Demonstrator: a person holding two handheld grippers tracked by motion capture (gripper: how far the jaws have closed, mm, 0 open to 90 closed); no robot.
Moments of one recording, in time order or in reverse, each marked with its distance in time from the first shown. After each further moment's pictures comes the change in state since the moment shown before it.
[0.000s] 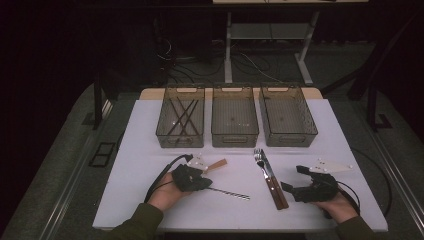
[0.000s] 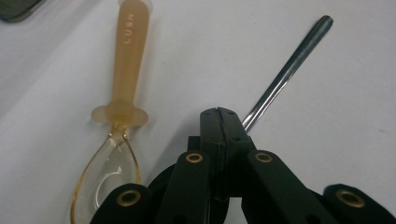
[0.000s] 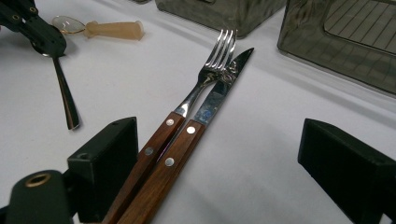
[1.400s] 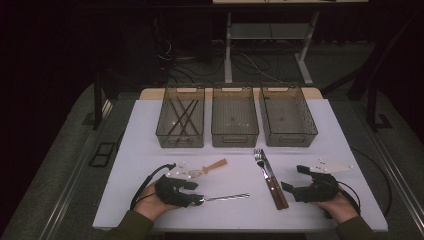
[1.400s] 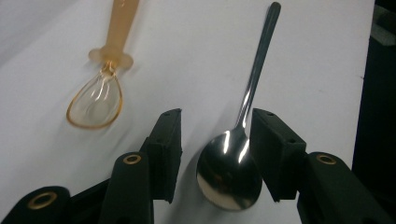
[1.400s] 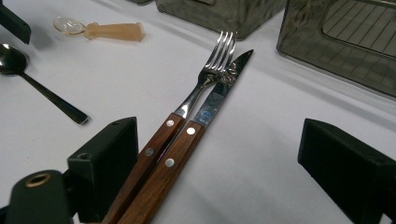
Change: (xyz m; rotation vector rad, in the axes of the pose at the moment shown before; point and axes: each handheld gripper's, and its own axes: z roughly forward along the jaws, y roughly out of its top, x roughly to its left) left arm -0.019 -0.037 -0.037 -0.073 -0.001 -0.076; right arm 0.000 0.000 -0.001 -0.002 -0.002 -0.002
